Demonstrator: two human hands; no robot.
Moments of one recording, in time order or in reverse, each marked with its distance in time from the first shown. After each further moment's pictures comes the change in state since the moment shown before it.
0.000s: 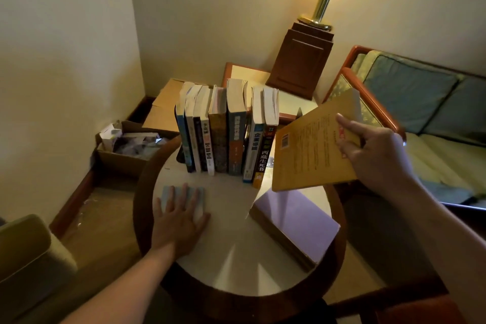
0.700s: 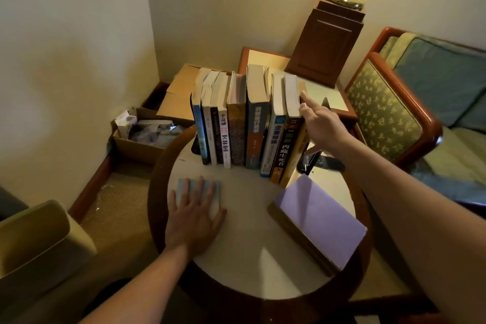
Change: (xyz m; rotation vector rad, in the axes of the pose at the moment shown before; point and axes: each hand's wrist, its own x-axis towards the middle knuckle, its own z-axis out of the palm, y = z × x) left_hand 0.001 -0.001 0.002 0.029 0.047 0.013; right_hand 0.097 -0.016 0.116 0.216 -0.333 0.258
